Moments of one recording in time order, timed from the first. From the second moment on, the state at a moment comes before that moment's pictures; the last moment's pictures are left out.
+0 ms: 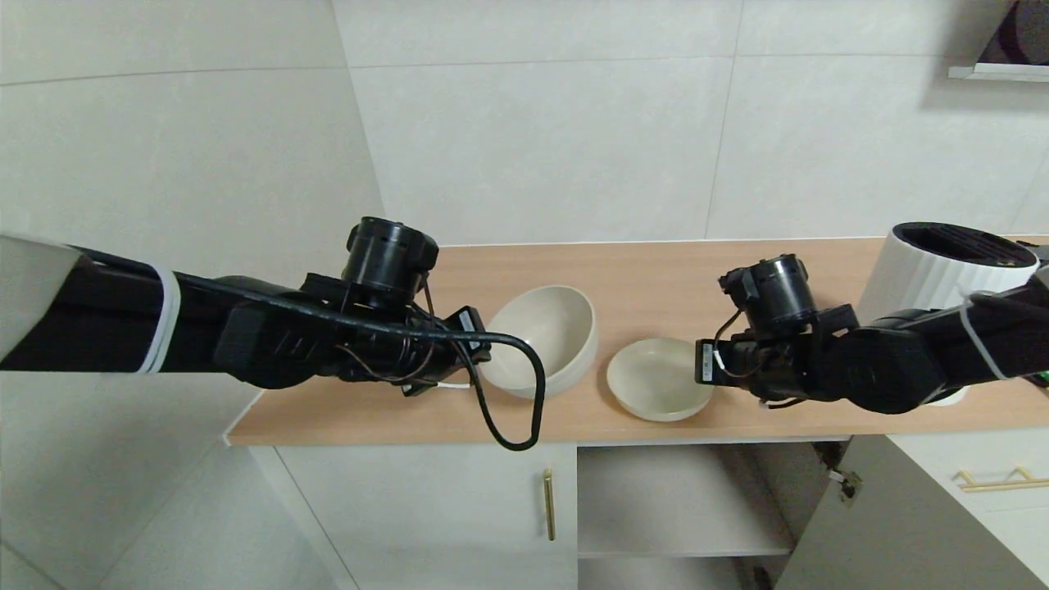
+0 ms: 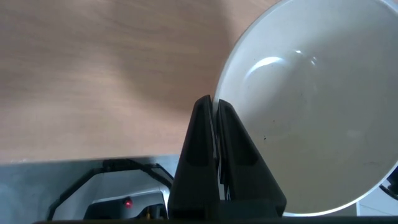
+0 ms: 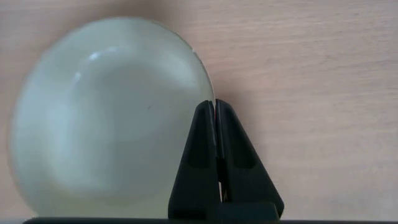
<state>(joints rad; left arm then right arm) -0.43 1.93 -1.24 0.00 -0.07 -0.76 0.46 1.97 -1.15 -0.17 -0.27 0.37</state>
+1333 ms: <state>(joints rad) -0.42 1.61 -0.91 -0.01 -0.07 -0.61 0.47 1.53 -0.89 0.03 -0.09 0.37</state>
